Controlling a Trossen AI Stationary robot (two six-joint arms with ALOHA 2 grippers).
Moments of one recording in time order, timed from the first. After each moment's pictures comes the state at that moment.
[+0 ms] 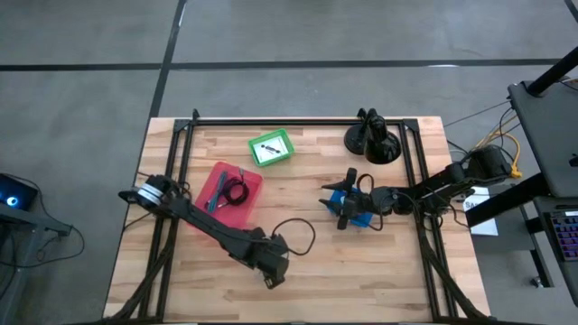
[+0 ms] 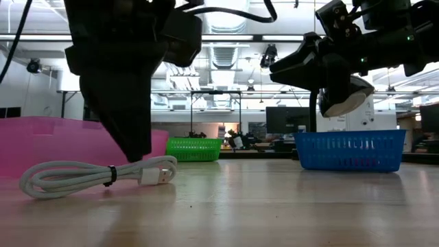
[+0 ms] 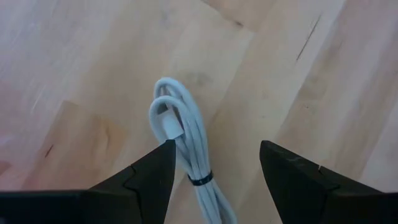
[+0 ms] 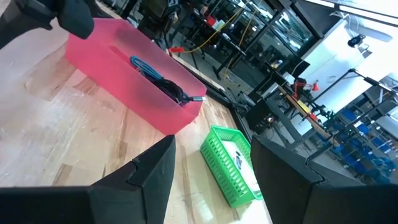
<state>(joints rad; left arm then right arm) -0.48 1.92 1.35 -0.65 -0.13 -0.97 0.18 1.44 0.34 0.97 0.45 -0.58</state>
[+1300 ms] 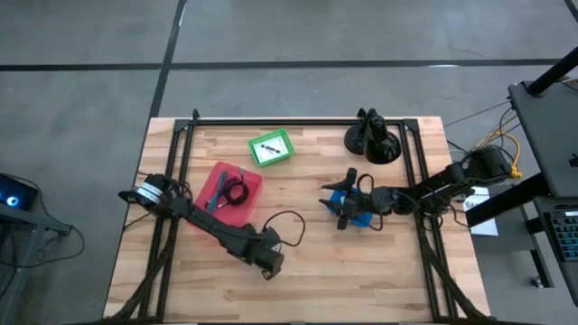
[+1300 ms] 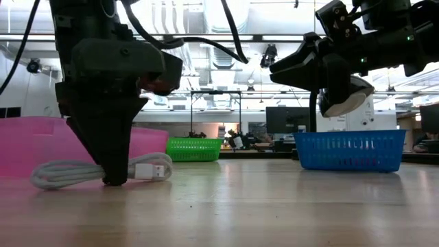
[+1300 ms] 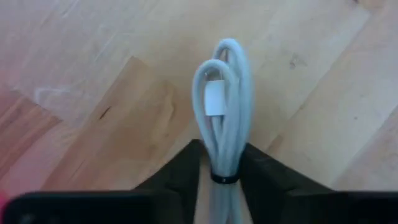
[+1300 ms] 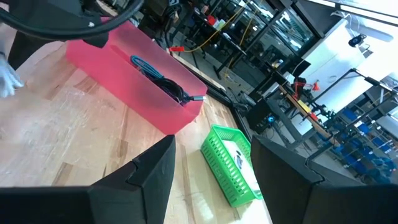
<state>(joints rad) -0.48 1.92 1.25 -0.66 -0.13 -1.12 0.18 1.44 0.34 0.96 0.45 -0.58</state>
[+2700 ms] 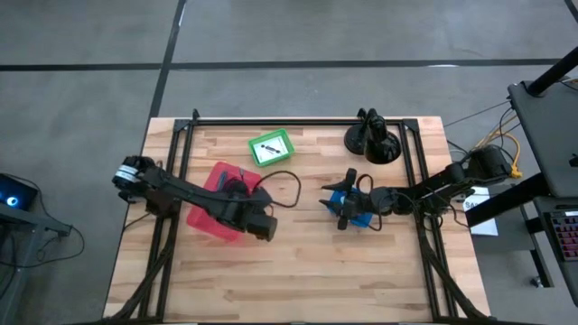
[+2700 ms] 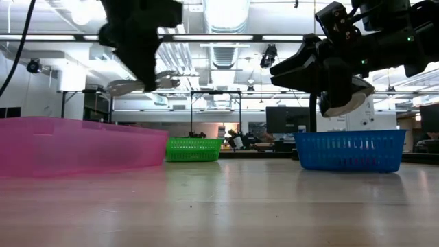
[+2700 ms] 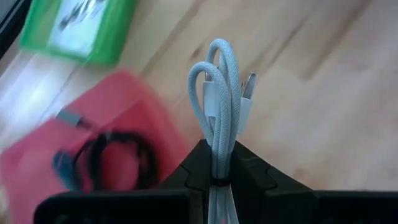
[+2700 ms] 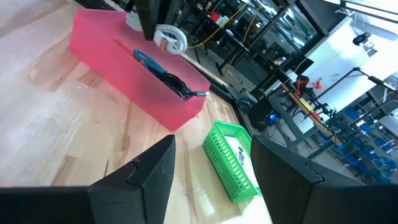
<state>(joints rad) -0.31 1.66 1.37 -1.08 -0.51 -0.91 0.18 1.44 0.34 0.94 0.45 -0.58</state>
